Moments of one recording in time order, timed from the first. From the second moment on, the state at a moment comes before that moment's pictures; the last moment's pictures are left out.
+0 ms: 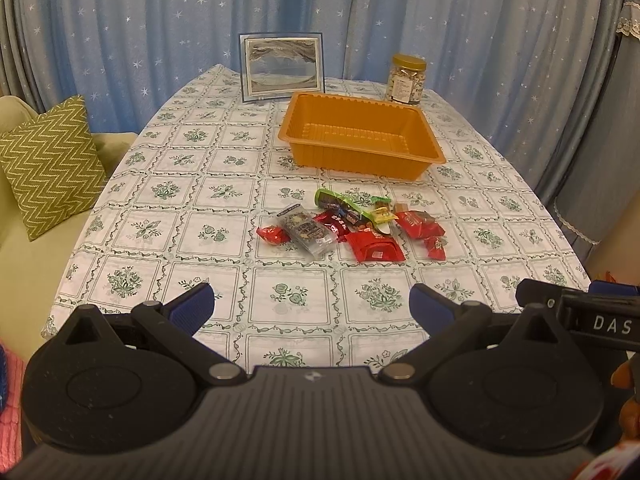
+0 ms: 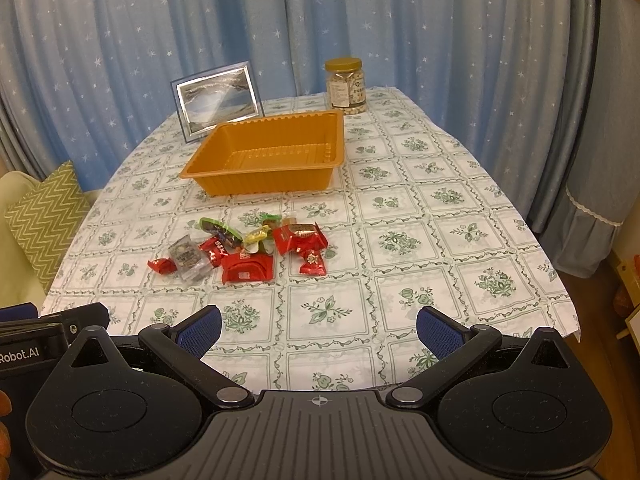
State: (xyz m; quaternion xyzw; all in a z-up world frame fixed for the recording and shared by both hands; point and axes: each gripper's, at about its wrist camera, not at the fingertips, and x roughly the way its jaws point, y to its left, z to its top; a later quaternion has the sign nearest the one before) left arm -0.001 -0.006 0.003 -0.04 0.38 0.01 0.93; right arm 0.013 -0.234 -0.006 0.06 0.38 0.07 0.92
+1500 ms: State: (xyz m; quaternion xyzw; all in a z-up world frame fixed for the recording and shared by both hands) left arm -0.002 -0.011 0.005 -0.04 0.37 0.00 0.93; right arm 0.012 -0.235 -0.008 0.07 0.38 0.07 0.92
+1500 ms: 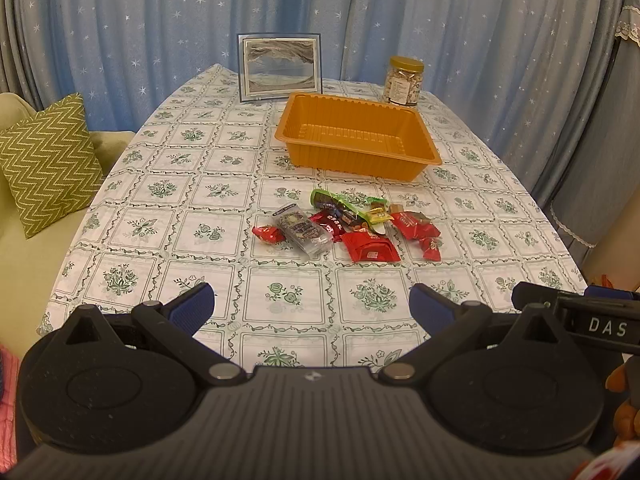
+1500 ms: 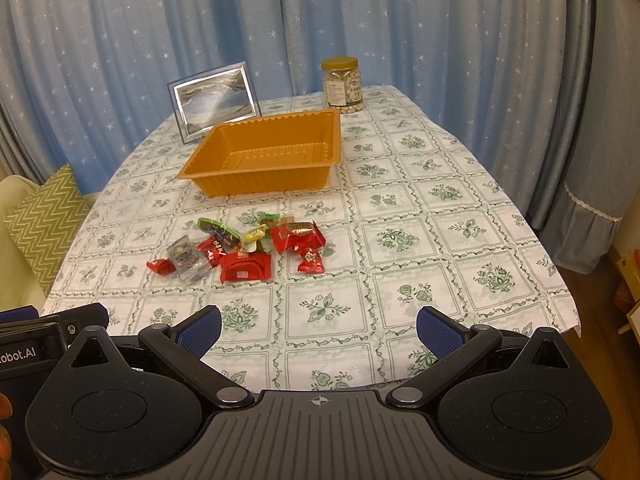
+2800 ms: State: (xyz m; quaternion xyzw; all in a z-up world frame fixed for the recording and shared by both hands) left arm 0.074 0.004 -0.051 -0.07 0.38 -0.03 0.92; right arm 0.085 -0.237 -0.064 0.08 0.37 0.07 0.92
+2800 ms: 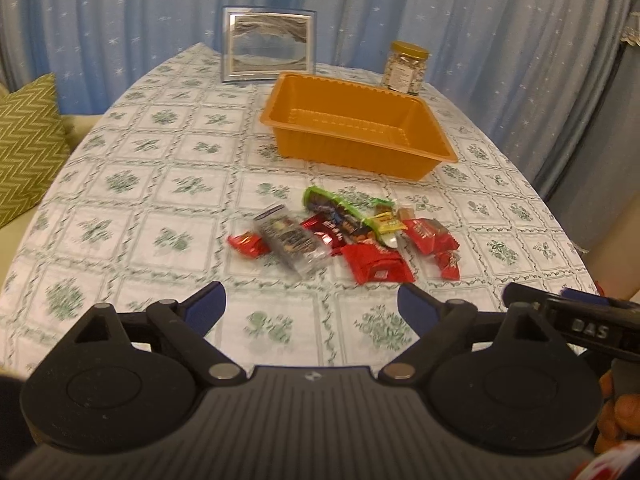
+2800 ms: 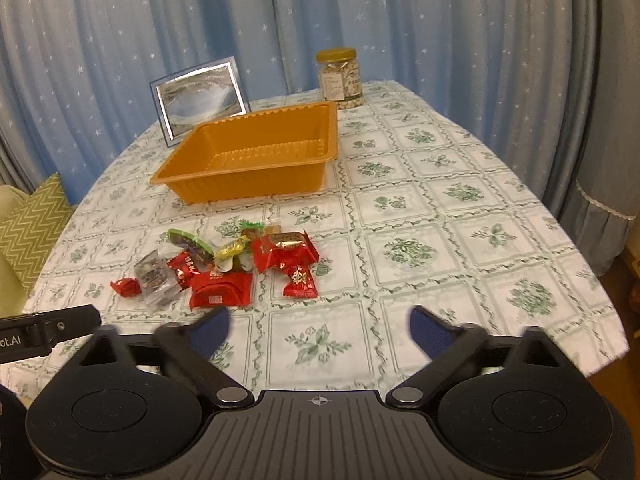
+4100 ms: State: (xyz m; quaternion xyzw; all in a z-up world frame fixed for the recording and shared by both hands) left arm 0.172 -0.077 -0.125 0.22 0.38 -0.25 0.86; right arm 0.151 -0.239 -0.125 0.05 0.39 0.07 0.91
